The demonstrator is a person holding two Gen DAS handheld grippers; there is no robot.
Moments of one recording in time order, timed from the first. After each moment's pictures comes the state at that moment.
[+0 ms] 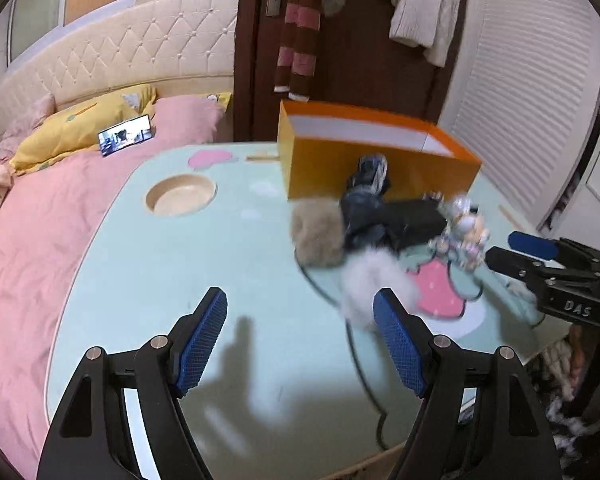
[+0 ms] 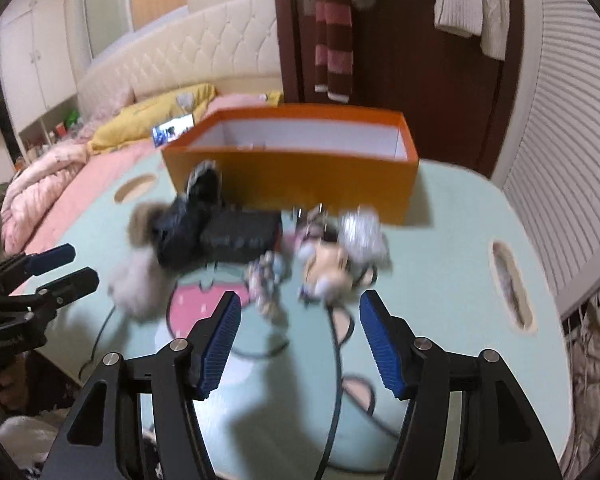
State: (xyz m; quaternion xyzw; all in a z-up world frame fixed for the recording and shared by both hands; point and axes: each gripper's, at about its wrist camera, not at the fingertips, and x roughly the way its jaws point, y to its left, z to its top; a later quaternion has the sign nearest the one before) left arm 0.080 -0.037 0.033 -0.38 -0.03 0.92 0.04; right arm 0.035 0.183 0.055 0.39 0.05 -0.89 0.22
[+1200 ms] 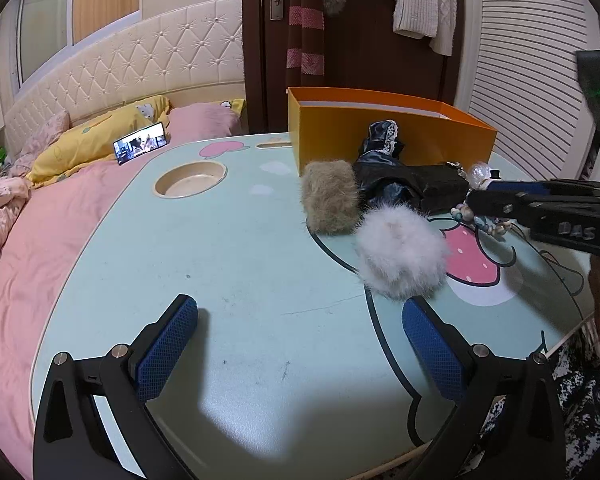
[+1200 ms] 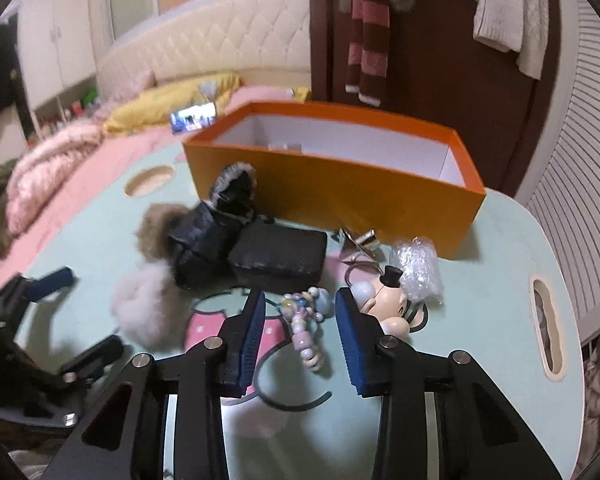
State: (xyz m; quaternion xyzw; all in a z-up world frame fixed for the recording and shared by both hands) left arm 0.088 -0.030 0.008 -0.35 -0.01 0.94 0.02; right arm 0.006 0.138 0.041 0.39 0.10 -0.88 0.25
